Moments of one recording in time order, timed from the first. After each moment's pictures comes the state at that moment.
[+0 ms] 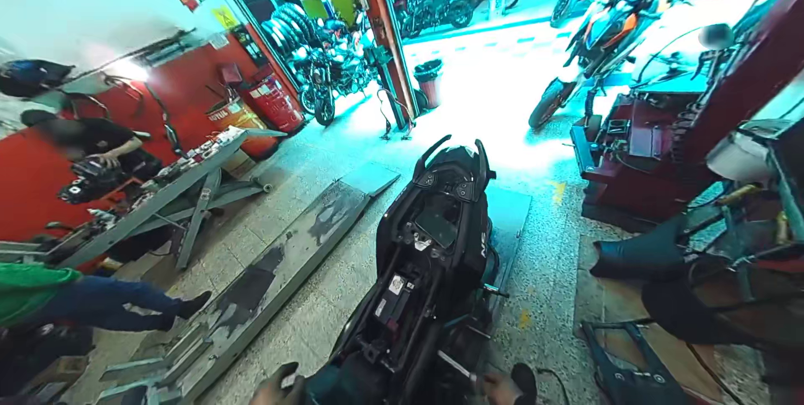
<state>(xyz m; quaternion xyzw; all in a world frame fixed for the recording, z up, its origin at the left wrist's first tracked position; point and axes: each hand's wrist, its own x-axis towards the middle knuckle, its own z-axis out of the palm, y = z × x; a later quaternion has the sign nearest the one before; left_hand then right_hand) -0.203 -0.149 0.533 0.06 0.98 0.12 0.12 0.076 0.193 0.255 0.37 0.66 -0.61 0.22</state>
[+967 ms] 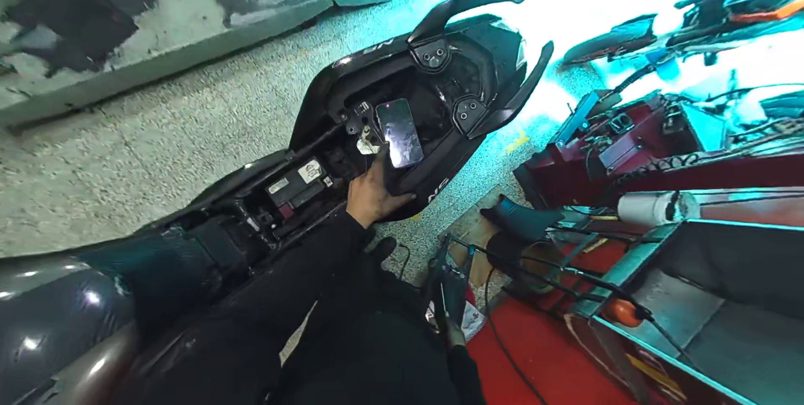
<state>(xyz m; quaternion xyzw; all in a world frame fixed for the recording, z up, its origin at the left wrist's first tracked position) -0.185 0.244 0.403 0.22 0.91 0.32 0.15 0.319 0.330 0.218 0.62 0.70 -0.36 0.09</state>
